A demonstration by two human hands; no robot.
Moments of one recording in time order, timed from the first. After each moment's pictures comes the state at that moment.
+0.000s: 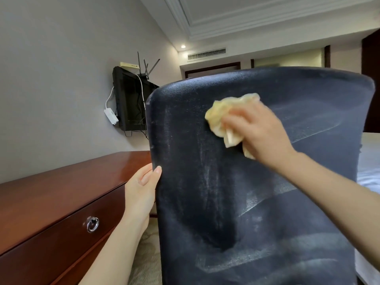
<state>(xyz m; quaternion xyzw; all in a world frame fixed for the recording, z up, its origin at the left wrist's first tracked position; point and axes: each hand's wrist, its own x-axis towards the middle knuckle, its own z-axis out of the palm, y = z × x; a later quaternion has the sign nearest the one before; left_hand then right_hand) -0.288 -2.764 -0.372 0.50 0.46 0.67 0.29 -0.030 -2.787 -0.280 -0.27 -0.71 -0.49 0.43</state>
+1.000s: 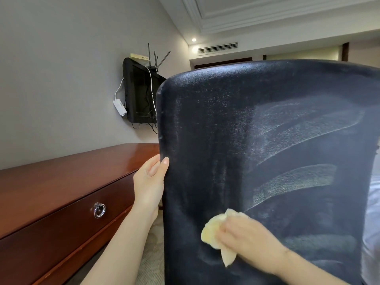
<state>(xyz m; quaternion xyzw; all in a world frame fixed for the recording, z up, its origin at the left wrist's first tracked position) -0.281 -2.765 -0.375 0.47 0.48 0.69 0.29 -0.060 -2.797 -0.458 -0.31 -0.85 -0.39 0.15</state>
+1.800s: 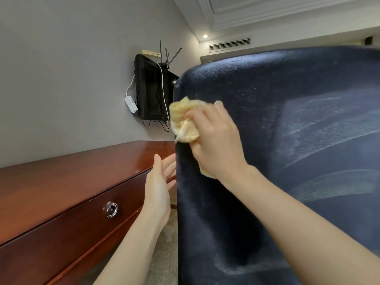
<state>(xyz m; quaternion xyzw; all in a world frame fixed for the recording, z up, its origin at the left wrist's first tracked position) -0.298 -2.764 -0.378 0.47 0.35 0.70 0.41 -0.174 -2.771 -0.304 -0.29 -0.70 -0.35 0.55</state>
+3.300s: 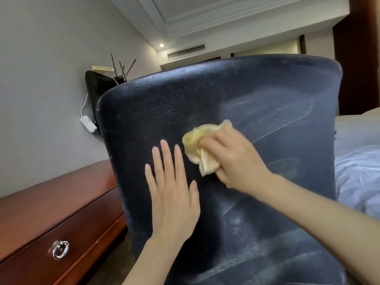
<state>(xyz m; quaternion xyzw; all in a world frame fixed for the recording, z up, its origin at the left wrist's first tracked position) -0.182 -2.781 -0.383 0.70 0.48 0.43 -0.30 -0.022 -2.778 -0.327 -0.28 -0.71 -0.43 0.48</state>
